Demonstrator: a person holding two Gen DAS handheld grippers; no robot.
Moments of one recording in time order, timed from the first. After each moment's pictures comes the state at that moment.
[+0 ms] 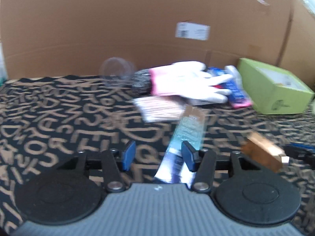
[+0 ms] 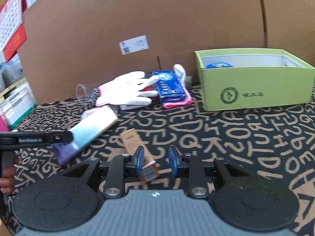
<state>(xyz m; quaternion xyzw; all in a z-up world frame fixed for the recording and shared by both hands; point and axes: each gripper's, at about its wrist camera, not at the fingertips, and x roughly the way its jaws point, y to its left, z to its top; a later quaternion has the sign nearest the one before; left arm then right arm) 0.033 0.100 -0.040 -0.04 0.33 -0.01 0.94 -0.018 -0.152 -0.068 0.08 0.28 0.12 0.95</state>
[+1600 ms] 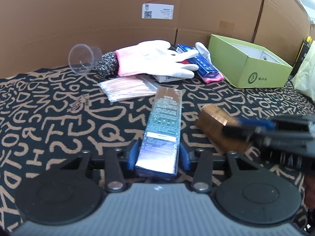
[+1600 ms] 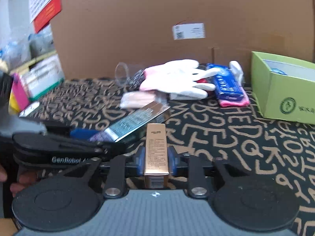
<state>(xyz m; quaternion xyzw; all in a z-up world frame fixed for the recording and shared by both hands) 0.020 0.065 -0.052 -0.01 0.36 -0.11 0.93 -0.005 -0.094 -0.071 0.02 0.28 0.19 0.94</state>
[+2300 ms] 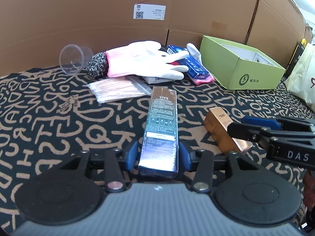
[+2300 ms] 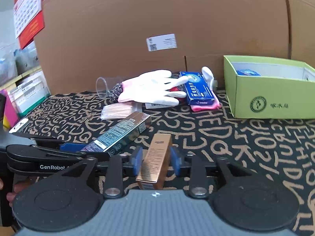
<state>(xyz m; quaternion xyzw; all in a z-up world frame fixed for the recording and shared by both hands) 0.020 0.054 -0.050 -0.02 0.36 -0.12 0.92 -0.013 -0.112 -0.066 0.05 0.28 0.16 0.95</state>
